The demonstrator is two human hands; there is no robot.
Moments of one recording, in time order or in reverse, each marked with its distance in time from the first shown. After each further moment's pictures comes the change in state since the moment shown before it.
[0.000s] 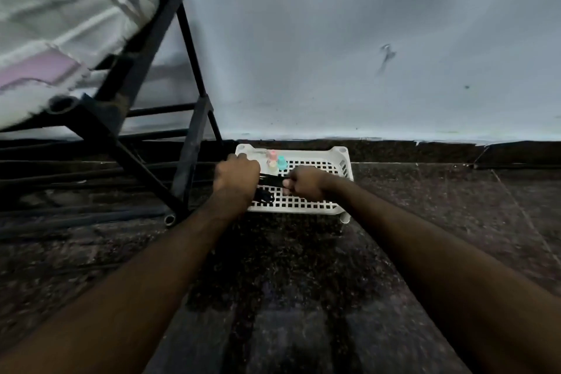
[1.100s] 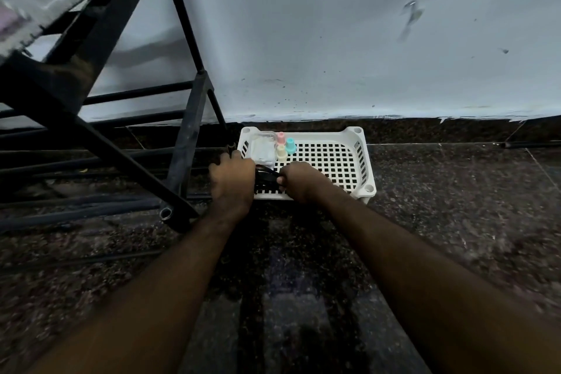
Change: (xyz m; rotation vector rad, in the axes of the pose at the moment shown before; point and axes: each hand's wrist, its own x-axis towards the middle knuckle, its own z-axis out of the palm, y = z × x) left_hand 0.004 -0.005 0.071 0.040 0.136 -0.138; right_hand 0.044 0.009 0.059 -0.200 0.145 0.029
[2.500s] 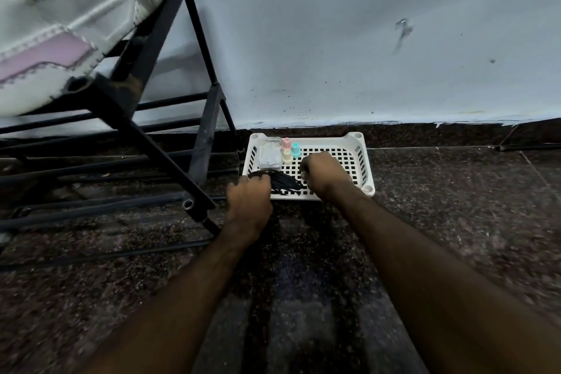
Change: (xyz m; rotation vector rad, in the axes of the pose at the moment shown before) left_hand -0.045 0.005 -0.020 -0.185 -0.041 0.078; right_hand -0.029 0.009 -0.024 0.020 0.230 0.090
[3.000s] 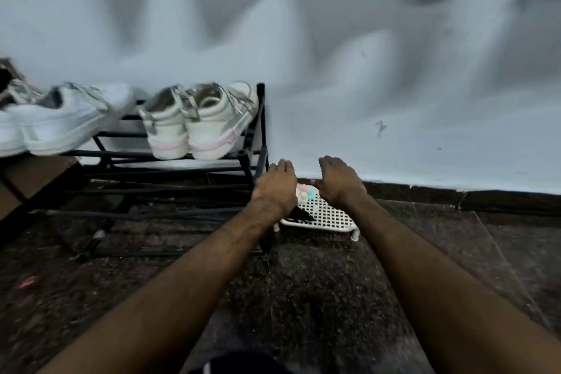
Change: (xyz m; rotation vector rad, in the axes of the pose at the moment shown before) left_hand -0.085 -0.008 -0.215 -0.099 0.026 0.092; right_hand -0.123 -0.091 -0.152 -0.179 0.194 -0.107
